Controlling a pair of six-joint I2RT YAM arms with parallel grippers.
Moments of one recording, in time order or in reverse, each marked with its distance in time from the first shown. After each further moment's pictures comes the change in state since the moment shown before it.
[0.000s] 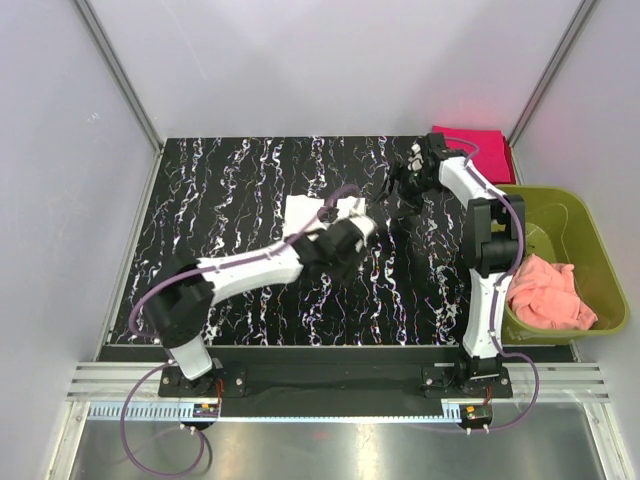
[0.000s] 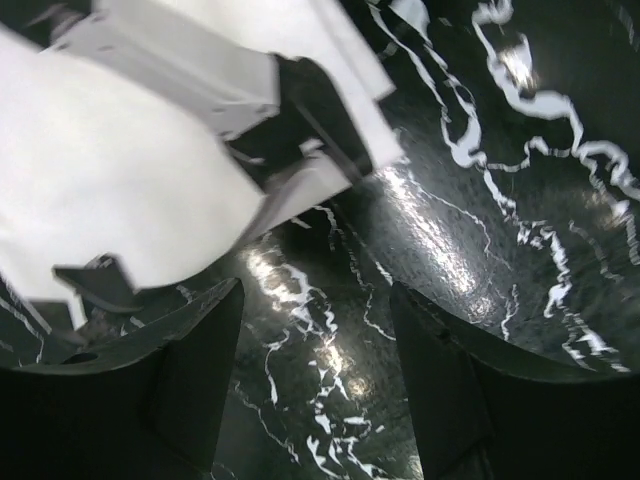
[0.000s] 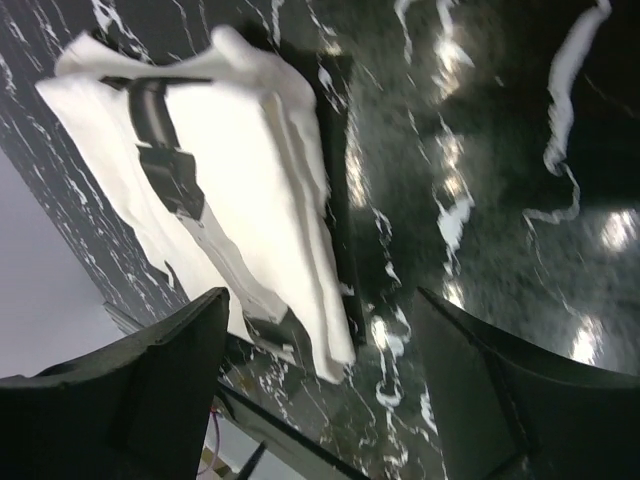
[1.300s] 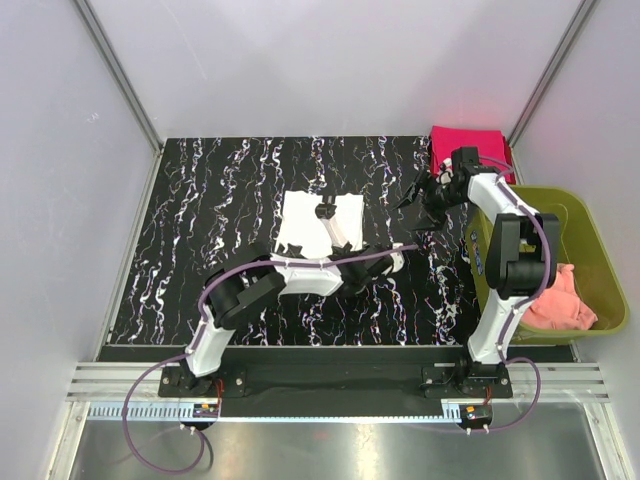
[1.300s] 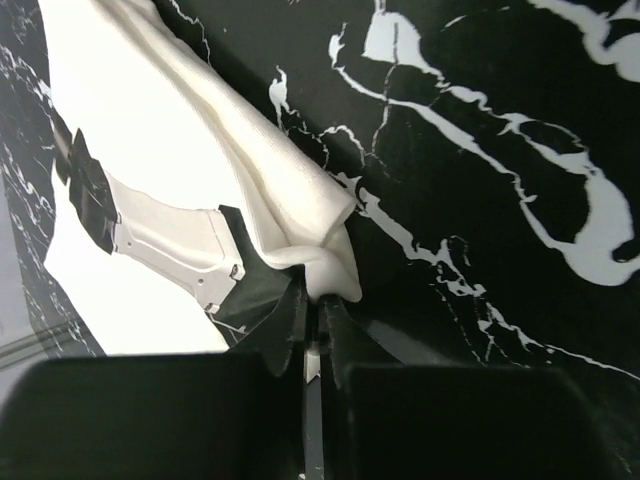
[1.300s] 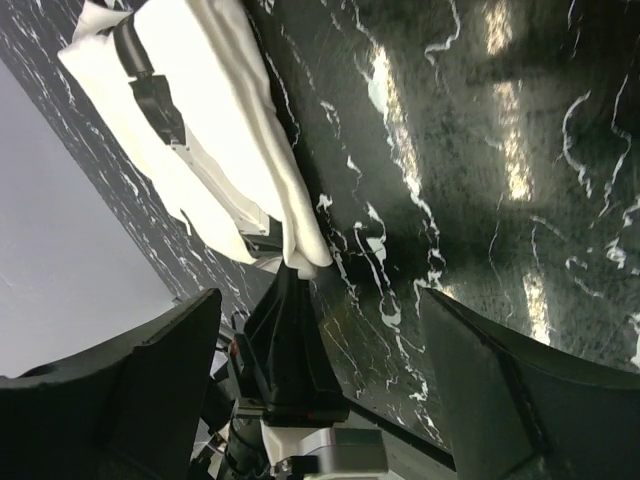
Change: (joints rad) left arm -0.145 0.400 0.073 0.310 -0.388 0.666; right arm -0.129 -0.293 -0.354 0.051 -0.072 0.092
